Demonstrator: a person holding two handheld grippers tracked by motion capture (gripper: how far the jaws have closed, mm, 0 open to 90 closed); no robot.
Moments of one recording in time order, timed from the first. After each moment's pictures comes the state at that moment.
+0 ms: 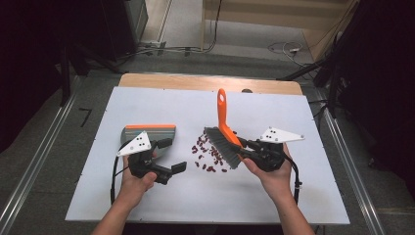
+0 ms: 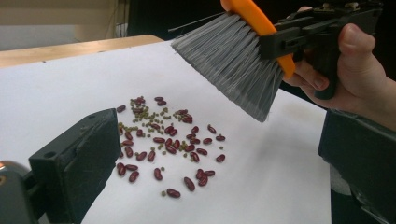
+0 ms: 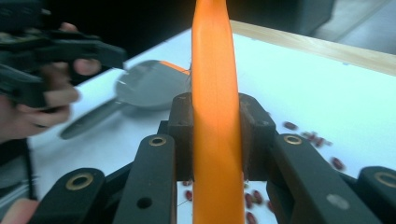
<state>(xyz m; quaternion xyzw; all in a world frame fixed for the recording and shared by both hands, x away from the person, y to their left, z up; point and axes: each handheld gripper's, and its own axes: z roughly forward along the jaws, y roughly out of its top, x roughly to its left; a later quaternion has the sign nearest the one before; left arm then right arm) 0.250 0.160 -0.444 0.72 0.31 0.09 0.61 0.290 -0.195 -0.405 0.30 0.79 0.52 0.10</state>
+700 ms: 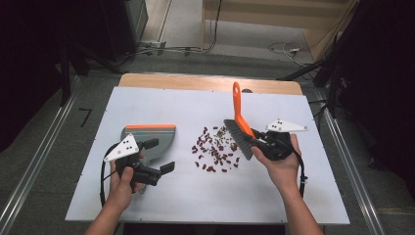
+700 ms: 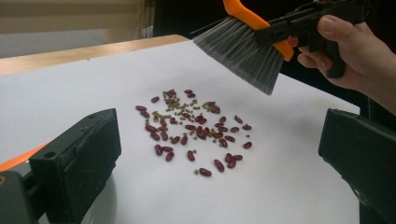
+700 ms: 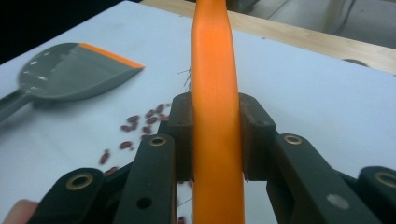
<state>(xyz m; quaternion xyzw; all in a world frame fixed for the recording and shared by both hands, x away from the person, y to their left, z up) 0.238 0.188 -0.448 0.72 0.34 0.14 0.59 0.320 -0.216 -0.406 0.38 0.79 0.45 0.17</state>
